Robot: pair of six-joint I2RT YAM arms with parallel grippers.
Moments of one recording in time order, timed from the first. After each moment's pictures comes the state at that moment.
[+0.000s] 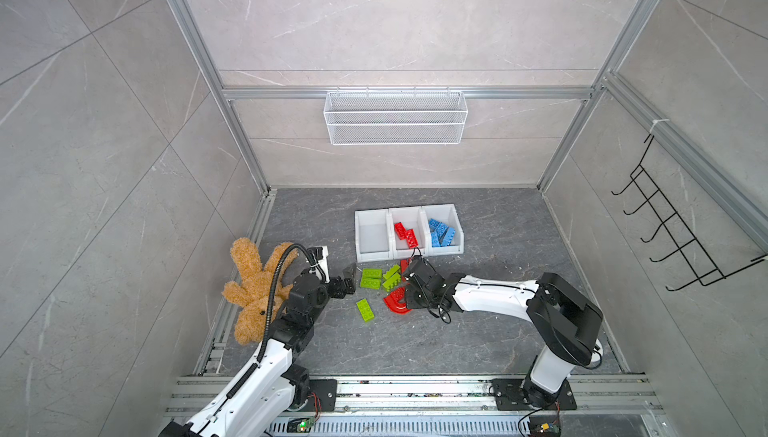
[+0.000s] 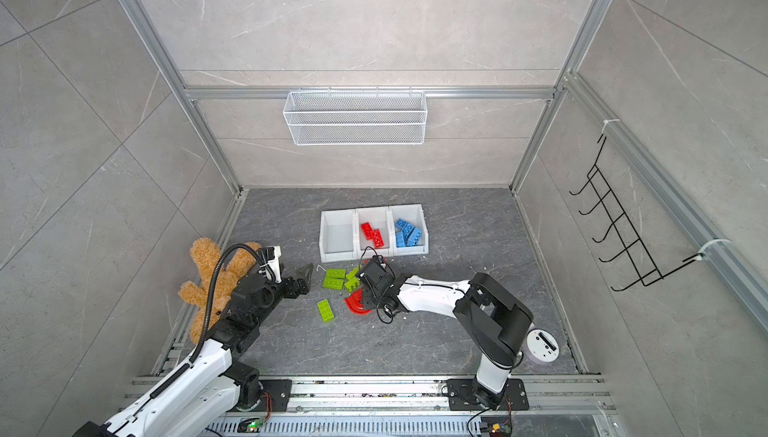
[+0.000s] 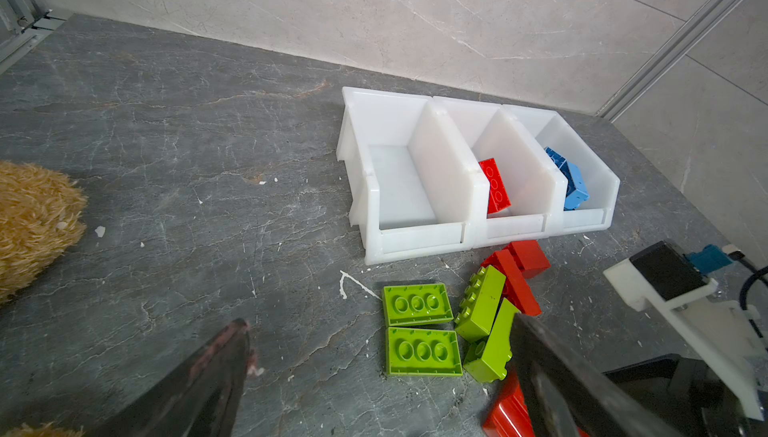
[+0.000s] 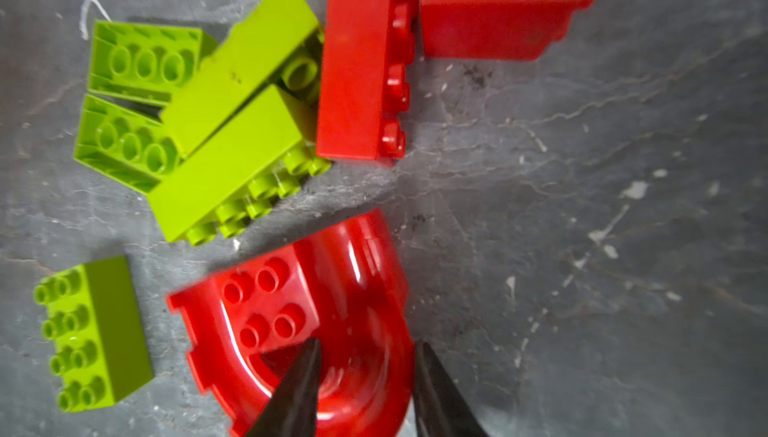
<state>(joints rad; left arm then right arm) -0.38 0.76 0.32 0.11 -0.05 -0.31 0.90 1.73 0.98 -0.30 0.10 0.73</state>
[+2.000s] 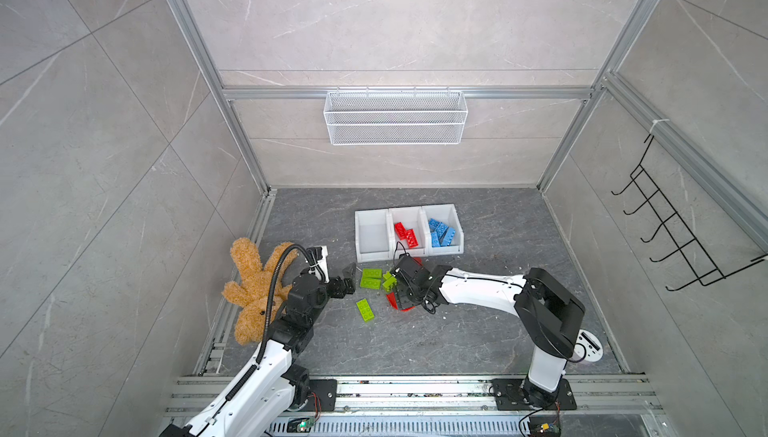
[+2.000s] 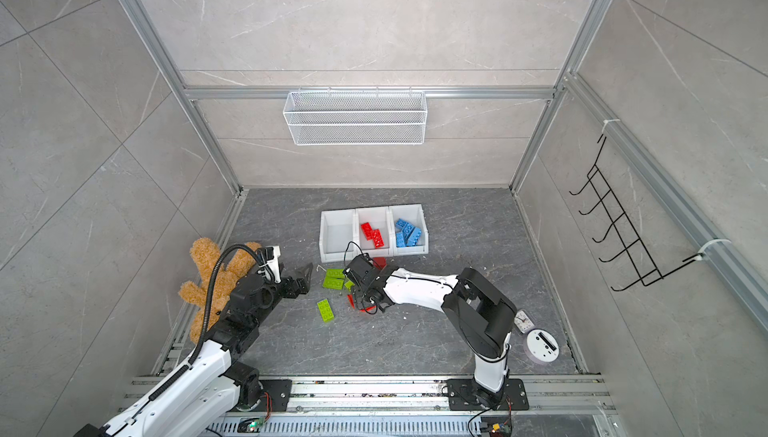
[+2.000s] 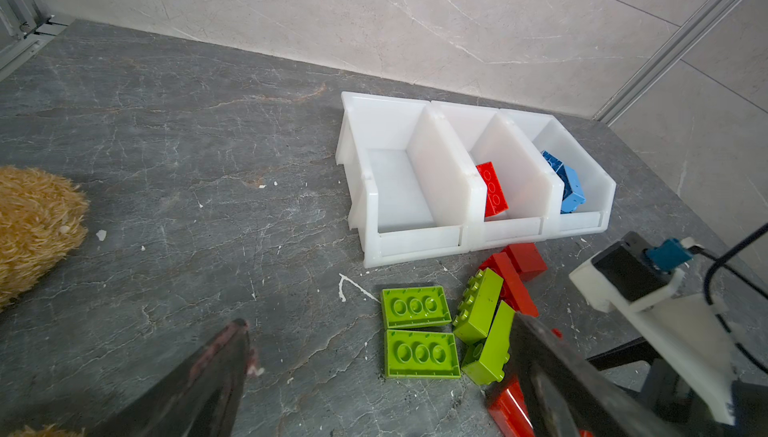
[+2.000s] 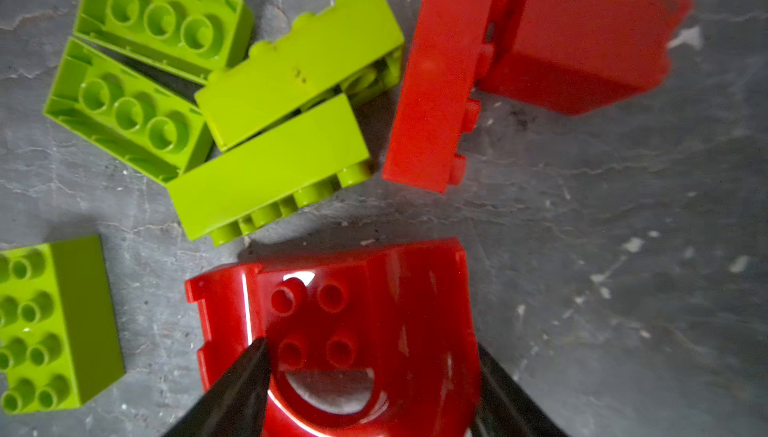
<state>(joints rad) -0.38 0.75 0.32 0.11 -0.05 -0.31 0.93 1.81 1.16 -0.50 0.17 0.57</state>
